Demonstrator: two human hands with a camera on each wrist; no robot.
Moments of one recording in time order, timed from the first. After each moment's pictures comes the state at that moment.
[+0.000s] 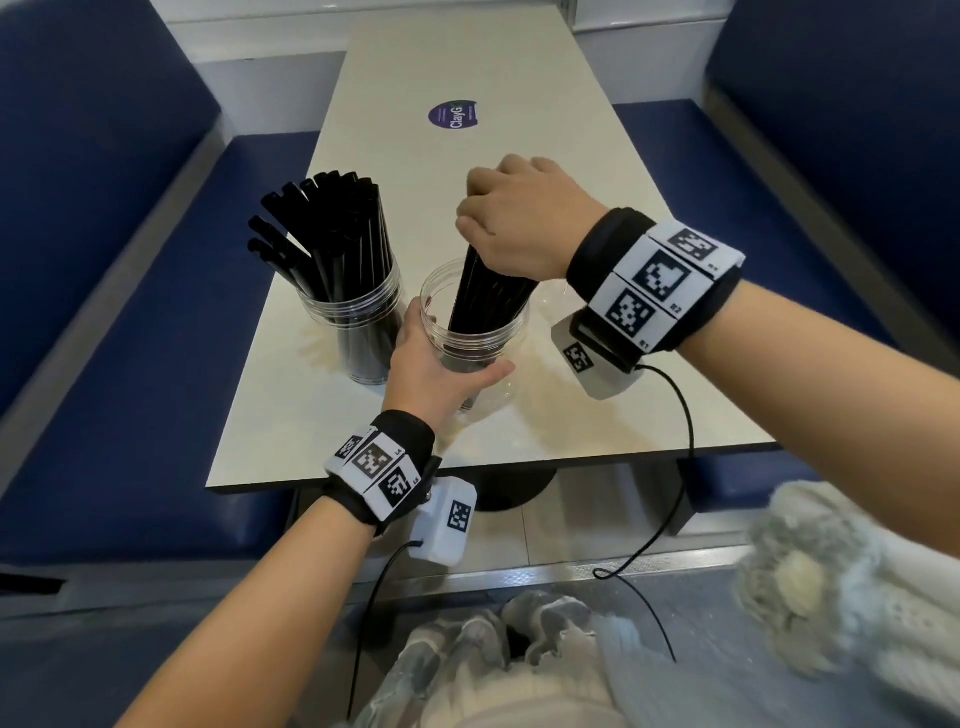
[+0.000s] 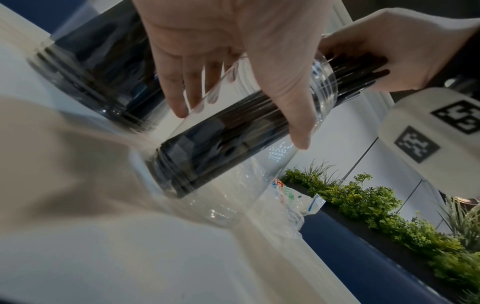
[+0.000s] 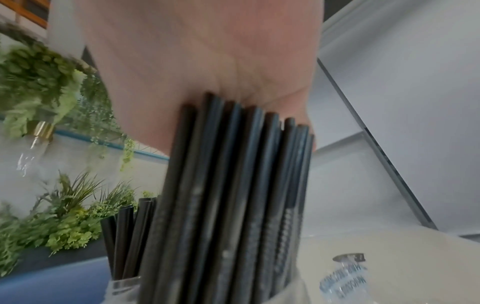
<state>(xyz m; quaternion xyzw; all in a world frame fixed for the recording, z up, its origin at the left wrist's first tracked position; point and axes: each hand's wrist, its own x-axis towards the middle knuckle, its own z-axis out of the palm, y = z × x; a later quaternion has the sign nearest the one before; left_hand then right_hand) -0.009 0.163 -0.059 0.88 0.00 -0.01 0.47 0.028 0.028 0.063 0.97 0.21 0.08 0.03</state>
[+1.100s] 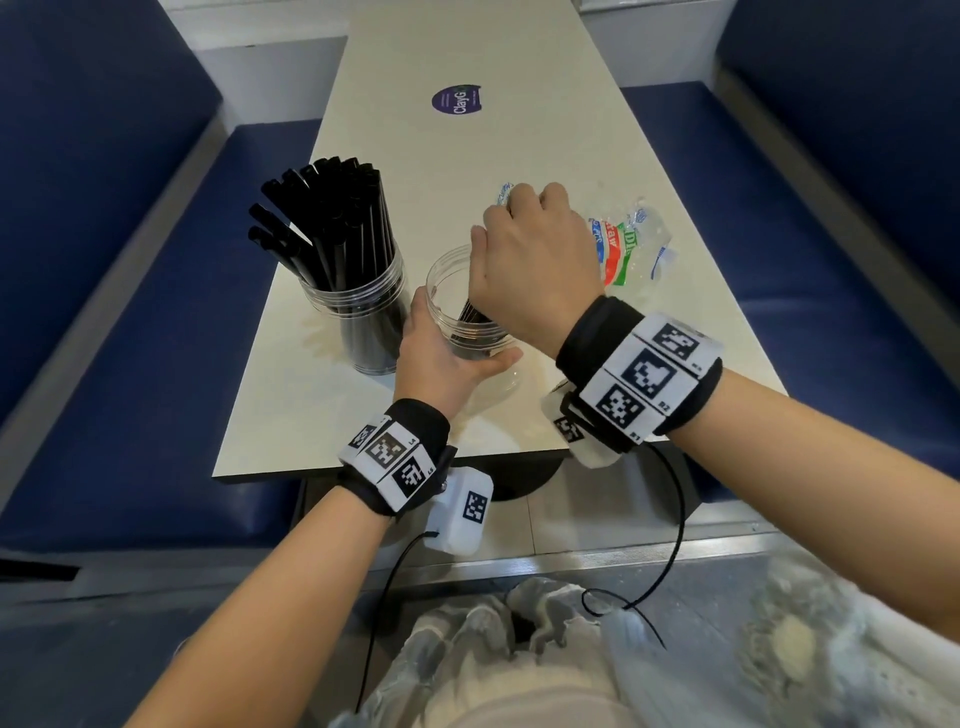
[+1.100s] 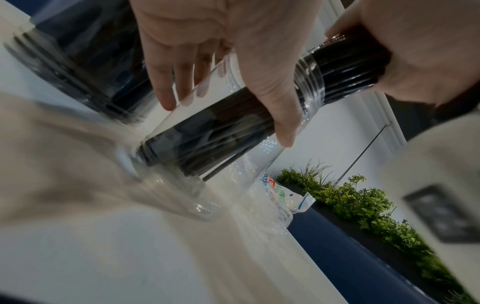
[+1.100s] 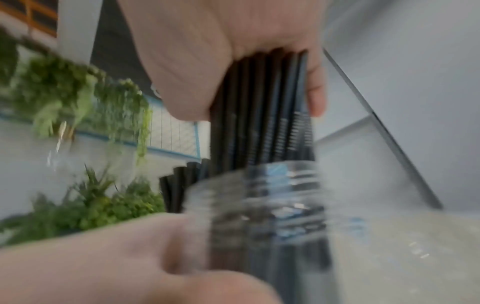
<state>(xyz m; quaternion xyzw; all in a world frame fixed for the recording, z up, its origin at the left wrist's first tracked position) -0.011 0.155 -0.058 0.86 0.02 -0.01 0.51 -0.013 0.052 0.035 0.97 0.04 0.21 -0.07</state>
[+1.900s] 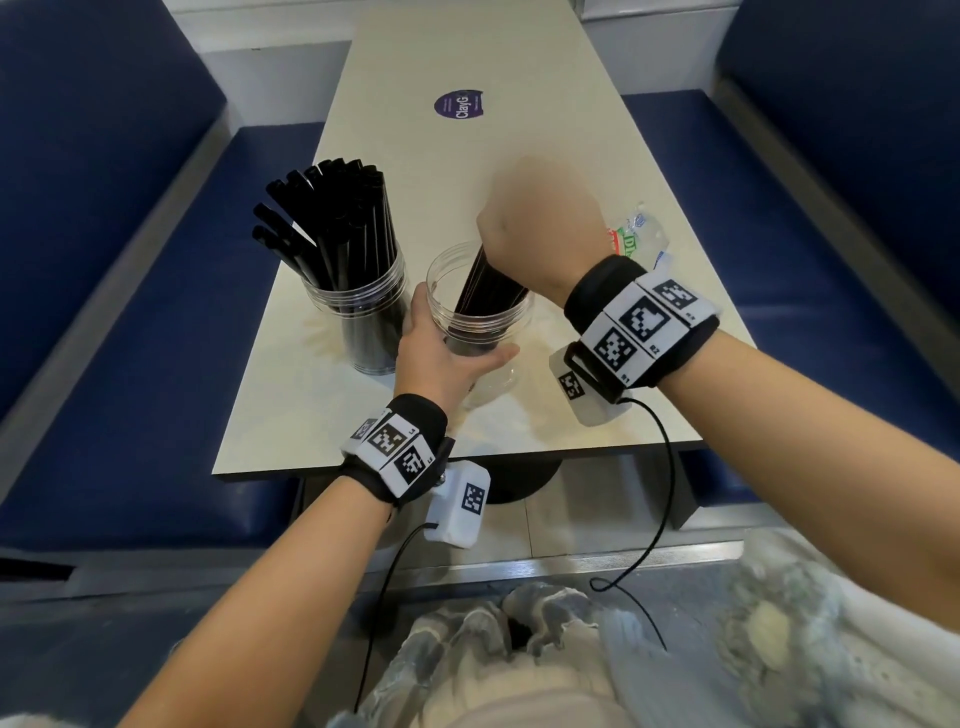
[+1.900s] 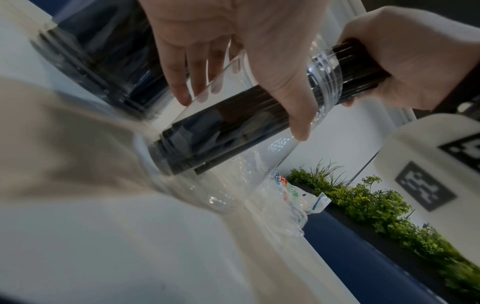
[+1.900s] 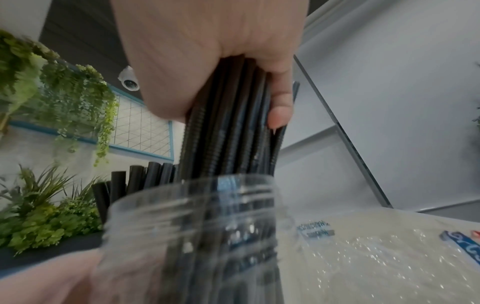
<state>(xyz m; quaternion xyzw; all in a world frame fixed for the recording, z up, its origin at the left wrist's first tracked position) -0.006 0.156 -0.062 0.87 0.02 0.01 0.49 0.014 0.034 0.037 0.95 0.08 0.25 -0.15</state>
